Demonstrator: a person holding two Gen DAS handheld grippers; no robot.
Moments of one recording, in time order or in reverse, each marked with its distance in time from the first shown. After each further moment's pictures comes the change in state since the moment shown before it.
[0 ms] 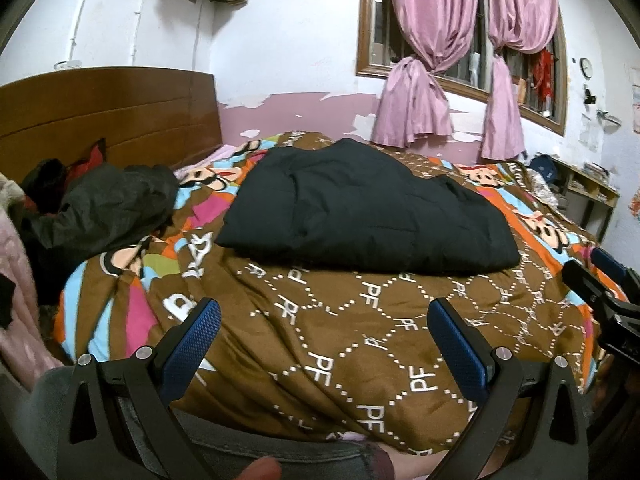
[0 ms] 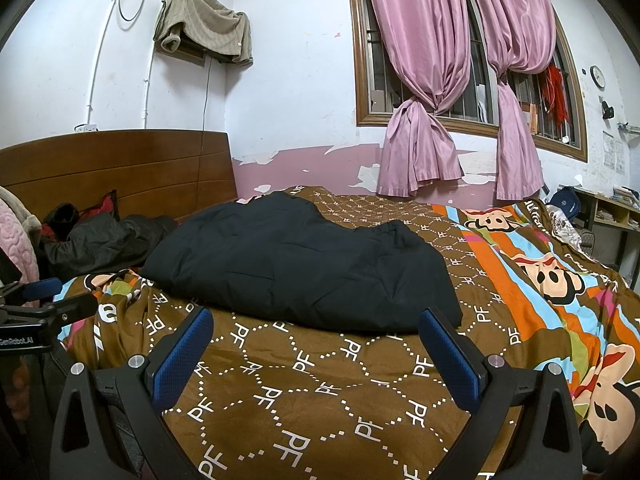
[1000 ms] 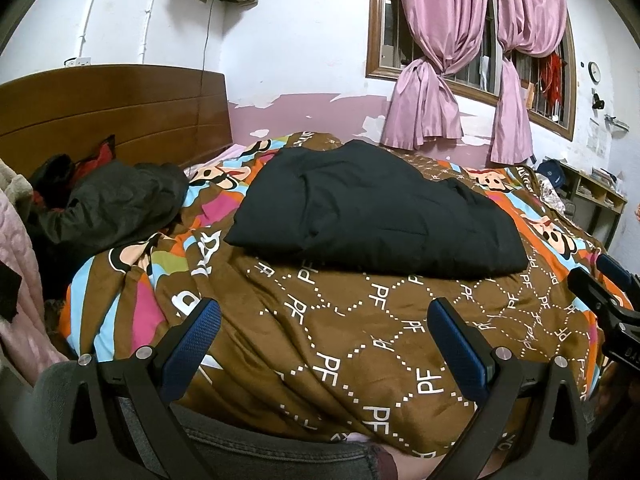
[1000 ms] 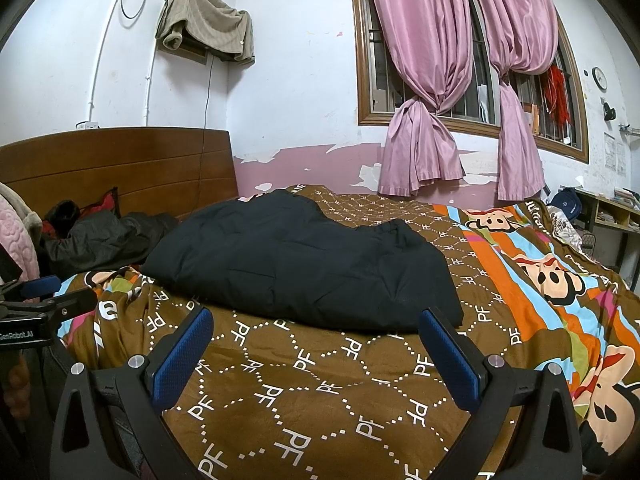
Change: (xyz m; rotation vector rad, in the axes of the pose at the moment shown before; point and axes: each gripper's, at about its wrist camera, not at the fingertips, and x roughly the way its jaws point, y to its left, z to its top) left arm 0.003 0.008 0.002 -0.014 0.004 0.012; right arm 0.000 0.001 0.002 0.001 0.004 -0.001
